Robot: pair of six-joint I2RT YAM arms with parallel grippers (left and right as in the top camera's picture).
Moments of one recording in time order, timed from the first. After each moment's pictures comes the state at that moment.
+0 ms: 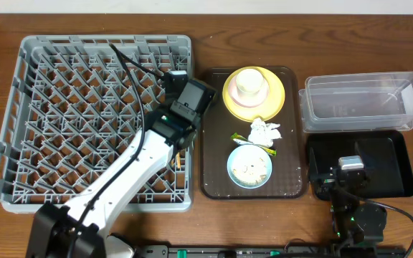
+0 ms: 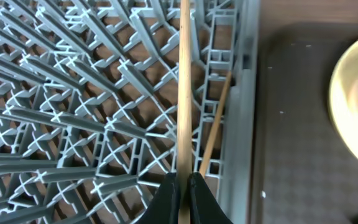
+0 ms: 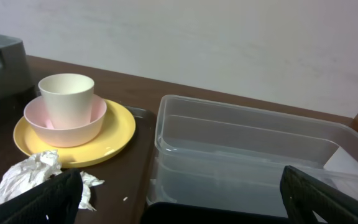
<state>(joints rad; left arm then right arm) -0.55 1.53 1.14 -0.66 -0.50 -0.54 0.01 0.01 0.01 -0.07 -0.05 -0.15</state>
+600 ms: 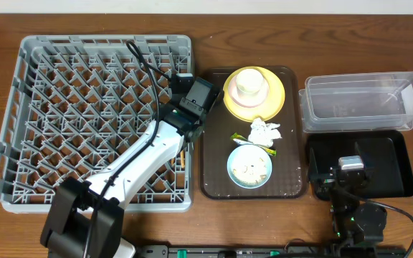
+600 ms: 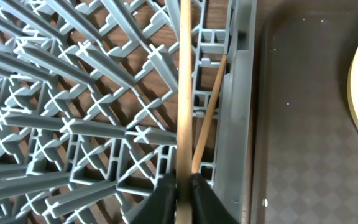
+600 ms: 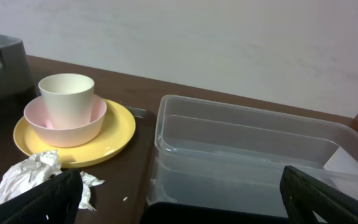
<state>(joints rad) -0.55 1.64 1.14 -0.60 -0.48 -0.53 0.01 0.01 0.01 -0.07 -0.05 -0.15</state>
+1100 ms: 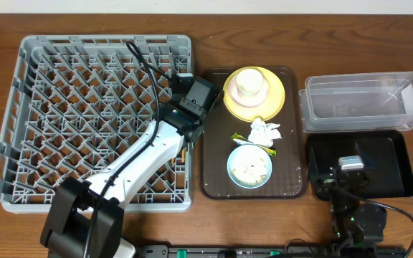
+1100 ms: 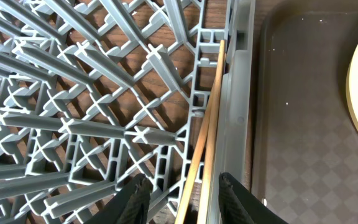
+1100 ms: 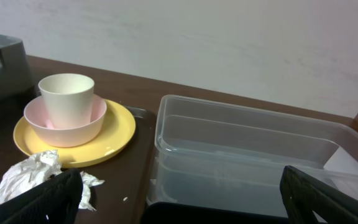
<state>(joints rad) -0.55 1.64 1.14 -0.60 -0.48 -0.54 0.01 0.01 0.01 -0.07 -0.05 -0.15</state>
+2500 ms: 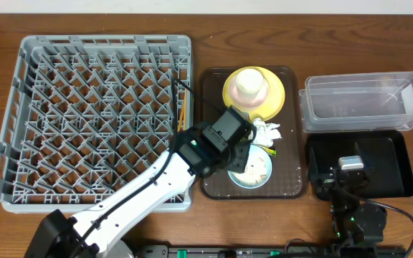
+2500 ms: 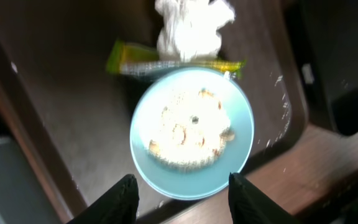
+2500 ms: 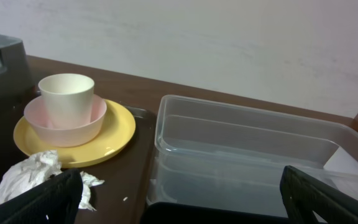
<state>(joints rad) -0.83 1.49 1.13 -0.75 0.10 -0.54 0.01 0.01 0.01 -0.07 -0.05 -0.15</state>
